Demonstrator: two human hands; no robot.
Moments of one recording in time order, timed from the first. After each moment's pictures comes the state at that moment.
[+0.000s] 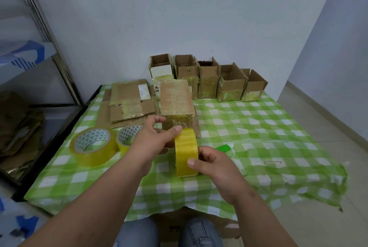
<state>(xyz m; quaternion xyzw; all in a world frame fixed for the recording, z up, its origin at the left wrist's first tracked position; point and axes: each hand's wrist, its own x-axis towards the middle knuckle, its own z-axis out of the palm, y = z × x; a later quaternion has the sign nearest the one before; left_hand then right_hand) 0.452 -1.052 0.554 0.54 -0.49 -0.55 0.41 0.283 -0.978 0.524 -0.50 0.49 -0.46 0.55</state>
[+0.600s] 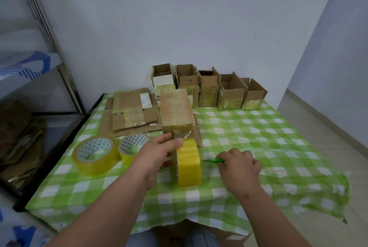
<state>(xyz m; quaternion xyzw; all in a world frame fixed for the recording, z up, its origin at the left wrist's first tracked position) 0.449 -1.049 0.546 0.53 -0.41 -0.62 0.41 0.246 -1.002 0.513 -0.60 0.79 -0.10 0.06</state>
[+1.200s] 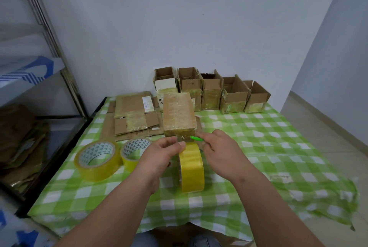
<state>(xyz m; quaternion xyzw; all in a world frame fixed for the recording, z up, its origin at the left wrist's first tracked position) 0.445 -1.052 0.550 0.53 -0.44 -0.59 0.42 0.273 -1.028 0.567 -0.71 0.65 -0.22 0.15</state>
